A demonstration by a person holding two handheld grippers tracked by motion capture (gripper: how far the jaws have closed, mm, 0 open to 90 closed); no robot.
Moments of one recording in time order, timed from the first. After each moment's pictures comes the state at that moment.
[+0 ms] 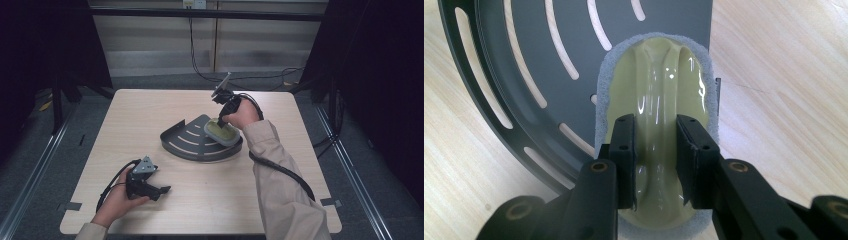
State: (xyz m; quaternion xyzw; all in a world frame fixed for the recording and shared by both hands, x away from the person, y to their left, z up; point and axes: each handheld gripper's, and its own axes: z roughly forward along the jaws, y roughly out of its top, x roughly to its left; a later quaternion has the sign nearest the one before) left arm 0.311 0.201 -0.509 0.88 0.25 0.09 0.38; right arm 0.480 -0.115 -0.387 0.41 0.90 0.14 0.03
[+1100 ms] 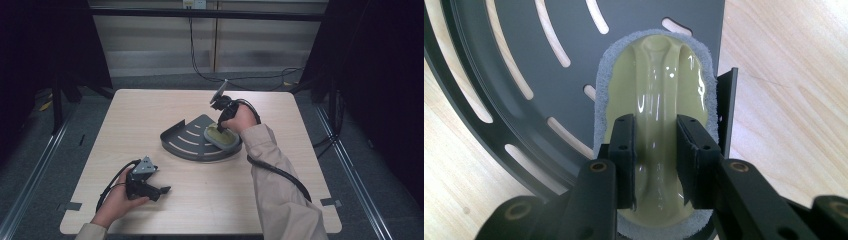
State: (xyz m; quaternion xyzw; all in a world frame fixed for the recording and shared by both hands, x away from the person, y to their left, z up) left arm 0.310 0.201 -0.509 0.89 0.25 0.09 0.38; right arm 0.479 -0.111 -0.410 0.41 0.91 0.12 0.02
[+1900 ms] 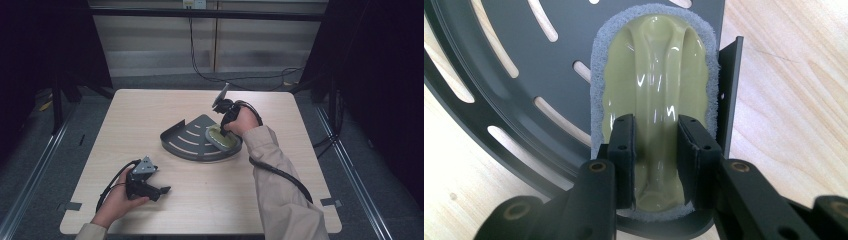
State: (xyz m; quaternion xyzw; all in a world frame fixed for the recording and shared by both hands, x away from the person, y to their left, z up) left arm 0.310 0.201 -0.509 0.89 0.25 0.09 0.38; right arm 0.477 -0.117 -0.419 0.41 0.91 0.09 0.01
